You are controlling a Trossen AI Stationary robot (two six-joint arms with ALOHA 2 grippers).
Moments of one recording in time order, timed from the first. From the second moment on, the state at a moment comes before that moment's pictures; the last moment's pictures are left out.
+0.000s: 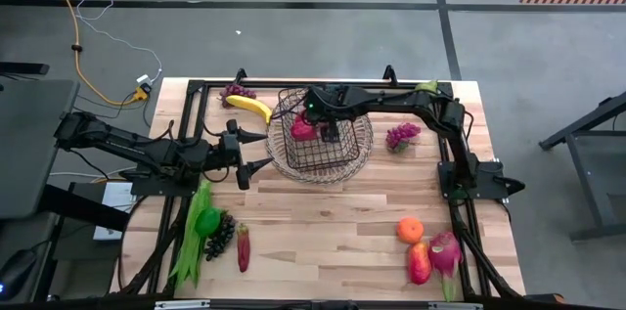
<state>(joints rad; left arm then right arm) -0.08 0.78 0.38 0.26 -0.48 -0.10 -0.32 2.08 1.64 -0.73 0.28 -0.43</state>
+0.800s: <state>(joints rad) -0.08 0.78 0.38 0.25 -0.48 -0.10 -0.36 1.74 1.53 -0.71 -0.34 -0.35</state>
